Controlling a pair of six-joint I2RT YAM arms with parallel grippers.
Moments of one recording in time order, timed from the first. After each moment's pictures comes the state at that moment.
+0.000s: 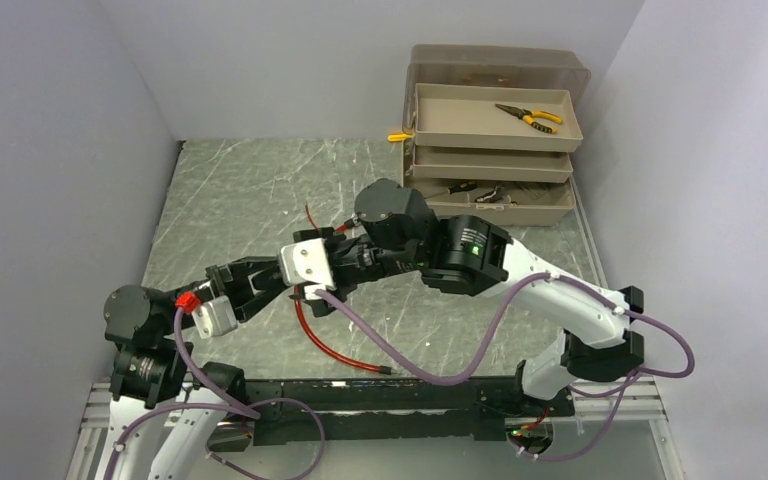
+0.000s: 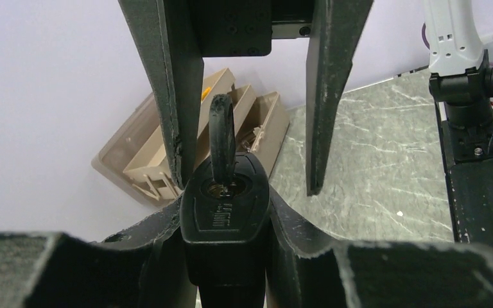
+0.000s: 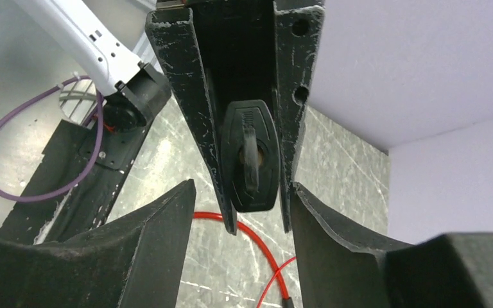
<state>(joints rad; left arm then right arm) -0.23 0.40 0.79 -0.04 1.04 0.28 1.28 1.56 1.95 -0.73 -0.37 -0.67</state>
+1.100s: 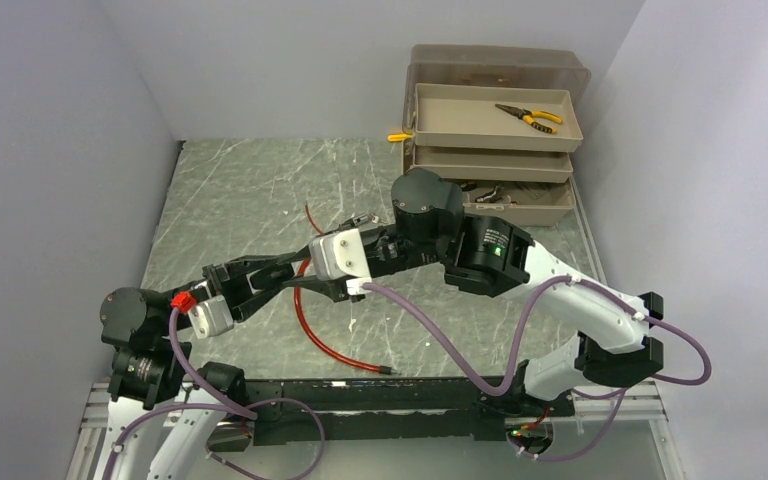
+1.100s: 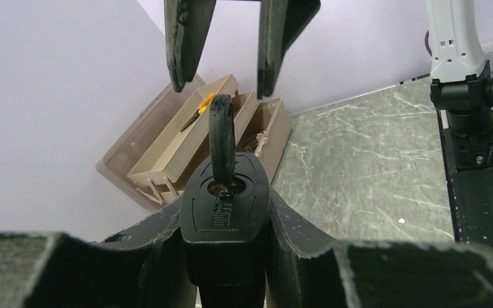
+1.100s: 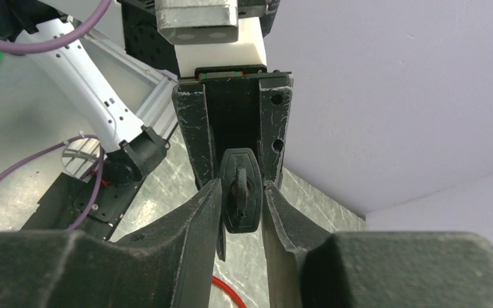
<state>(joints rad) -0.23 0.40 0.80 0.00 1.03 0.24 1.24 1.45 1.84 -0.50 -0.54 -0.65</state>
